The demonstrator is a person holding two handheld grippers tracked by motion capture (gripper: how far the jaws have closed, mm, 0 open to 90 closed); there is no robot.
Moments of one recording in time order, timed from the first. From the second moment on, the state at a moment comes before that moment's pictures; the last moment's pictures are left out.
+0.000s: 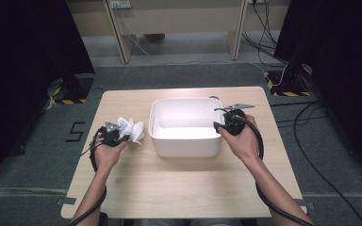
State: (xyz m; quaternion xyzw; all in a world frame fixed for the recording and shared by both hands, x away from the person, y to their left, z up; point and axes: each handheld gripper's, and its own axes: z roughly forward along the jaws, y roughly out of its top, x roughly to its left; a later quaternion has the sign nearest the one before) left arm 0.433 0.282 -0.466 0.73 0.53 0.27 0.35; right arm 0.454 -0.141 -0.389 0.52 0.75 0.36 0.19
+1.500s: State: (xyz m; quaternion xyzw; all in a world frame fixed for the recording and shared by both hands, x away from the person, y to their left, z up) left arm 0.337 0.184 -0.427 0.78 0.33 0.25 0.47; right arm 0.452 -0.141 -0.391 0.51 0.77 0.34 0.20
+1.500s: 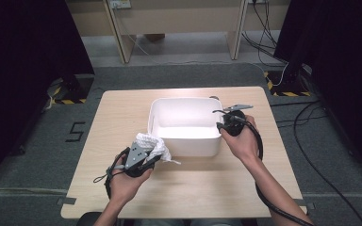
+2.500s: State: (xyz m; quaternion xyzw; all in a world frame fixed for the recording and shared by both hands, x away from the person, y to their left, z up) left arm 0.359 0.177 -0.457 0.79 0.35 0.24 0.44; right arm 0.451 -0.132 -0.395 0.49 0.78 0.32 0.22
